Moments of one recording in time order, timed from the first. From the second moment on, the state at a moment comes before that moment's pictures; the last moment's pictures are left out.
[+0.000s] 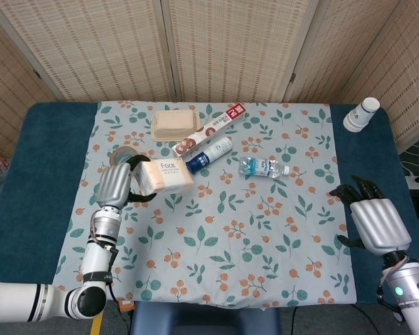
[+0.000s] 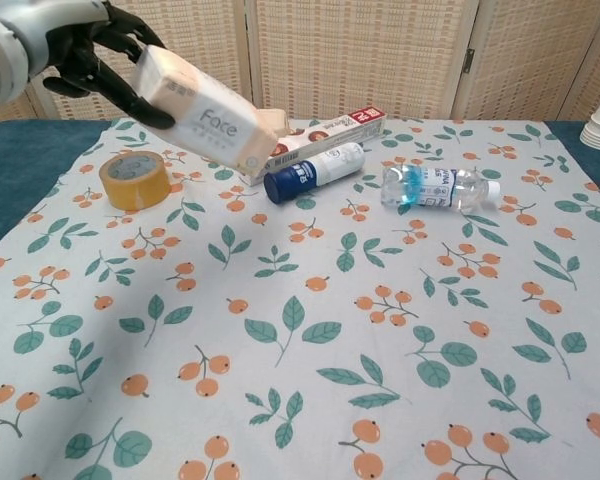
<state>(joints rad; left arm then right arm) -0.90 -1.42 -0.32 -1.96 0.57 1.47 0.41 0.32 -0.65 0.10 -2.32 -1.19 1.24 -0.44</state>
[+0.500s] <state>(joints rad) -0.63 -1.67 -0.20 -1.65 1.02 1.57 0.03 0.33 -0.66 0.09 -2.31 -1.18 1.23 -0.45</state>
